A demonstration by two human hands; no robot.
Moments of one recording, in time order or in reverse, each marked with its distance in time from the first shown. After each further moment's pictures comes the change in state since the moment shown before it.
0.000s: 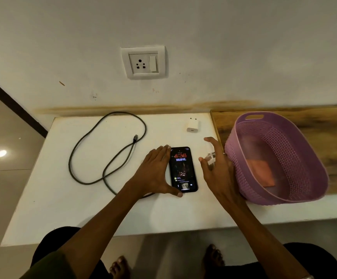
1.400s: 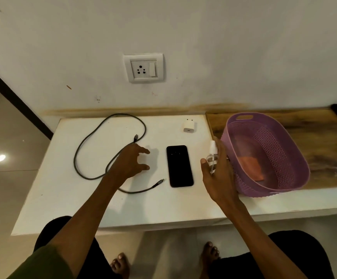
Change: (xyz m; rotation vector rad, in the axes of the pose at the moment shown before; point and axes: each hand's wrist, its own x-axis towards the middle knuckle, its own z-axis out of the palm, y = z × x) left_hand -0.030 -0.034 -0.050 -0.258 0.212 -0.283; right_hand -0.031 -0.019 -0.026 0.158 0.046 0.021
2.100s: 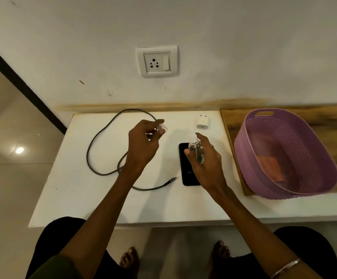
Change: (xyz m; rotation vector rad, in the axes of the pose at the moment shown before) left_hand -0.008 0.058 -0.027 -0.535 0.466 0.037; right_hand 0.017 -0.016 0.061 0.133 -0.169 -0.019
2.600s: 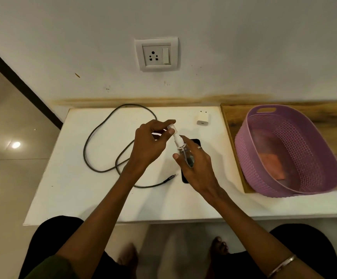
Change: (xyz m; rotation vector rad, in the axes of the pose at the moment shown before) left_hand -0.005 0.001 0.011 -0.054 -0.132 0.024; right_hand -0.009 0.002 0.025 0.045 -0.093 -0.056
